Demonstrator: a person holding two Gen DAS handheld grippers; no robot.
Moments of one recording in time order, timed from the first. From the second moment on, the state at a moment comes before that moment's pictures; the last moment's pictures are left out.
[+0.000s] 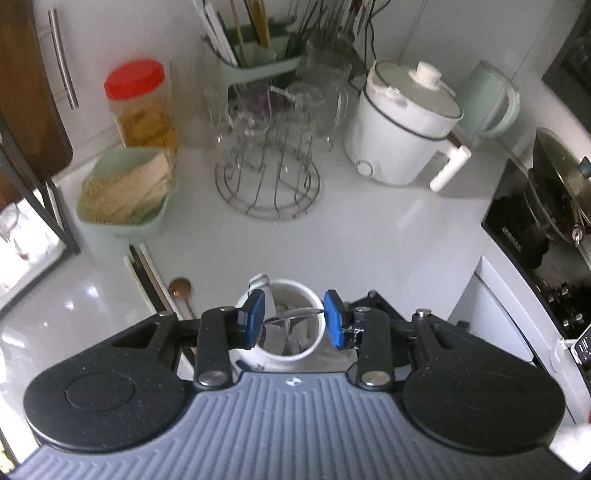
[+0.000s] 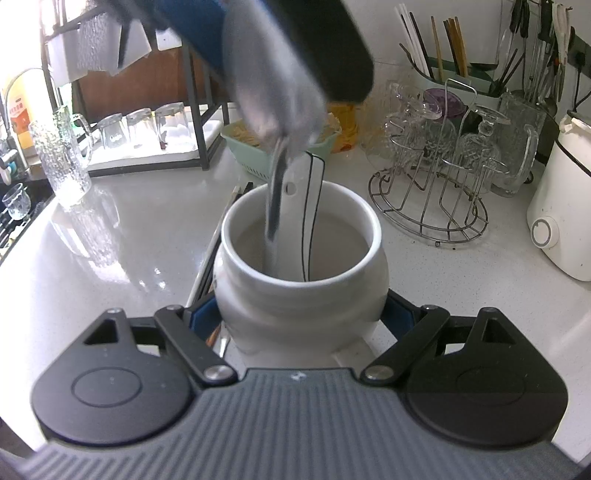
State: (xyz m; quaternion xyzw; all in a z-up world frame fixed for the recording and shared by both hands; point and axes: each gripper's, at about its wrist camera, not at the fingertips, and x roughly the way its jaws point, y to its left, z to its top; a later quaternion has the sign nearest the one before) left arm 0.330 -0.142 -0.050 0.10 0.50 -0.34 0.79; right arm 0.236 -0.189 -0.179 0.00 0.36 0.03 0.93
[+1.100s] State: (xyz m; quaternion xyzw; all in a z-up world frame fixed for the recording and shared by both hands) left arm 0.336 -0.135 -0.045 0.06 0.50 -0.34 0.80; right arm 0.235 -0.187 -0.180 -0.01 0.36 0.03 0.93
